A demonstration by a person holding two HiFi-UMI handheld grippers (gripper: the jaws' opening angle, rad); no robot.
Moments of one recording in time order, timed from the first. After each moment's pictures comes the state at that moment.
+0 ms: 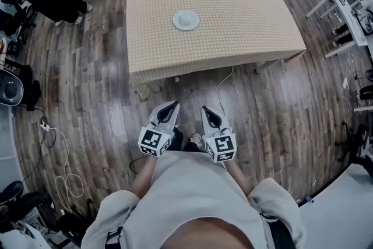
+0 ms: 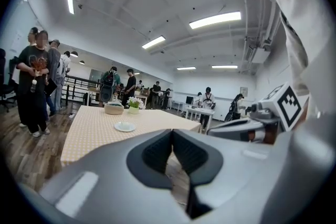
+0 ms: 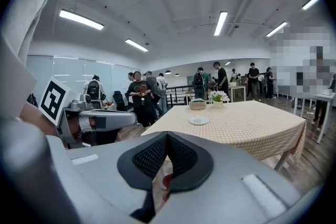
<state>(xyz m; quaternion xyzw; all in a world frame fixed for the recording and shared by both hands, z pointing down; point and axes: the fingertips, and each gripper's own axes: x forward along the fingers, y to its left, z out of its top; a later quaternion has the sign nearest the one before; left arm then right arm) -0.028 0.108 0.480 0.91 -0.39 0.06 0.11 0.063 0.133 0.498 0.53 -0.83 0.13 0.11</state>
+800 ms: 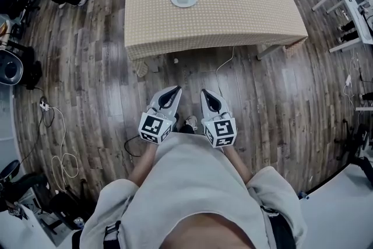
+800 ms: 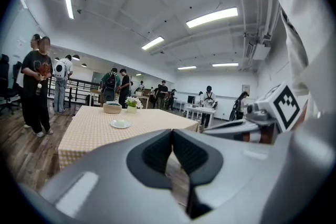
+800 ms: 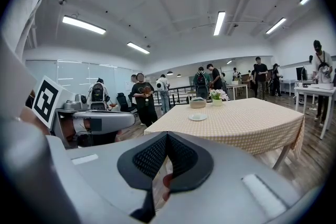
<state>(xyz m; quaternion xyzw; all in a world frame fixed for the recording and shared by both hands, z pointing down) 0.022 0.165 0.483 0.91 -0.40 0.07 0.09 0.102 0.177 0.506 0.52 -0.84 0.14 0.10</state>
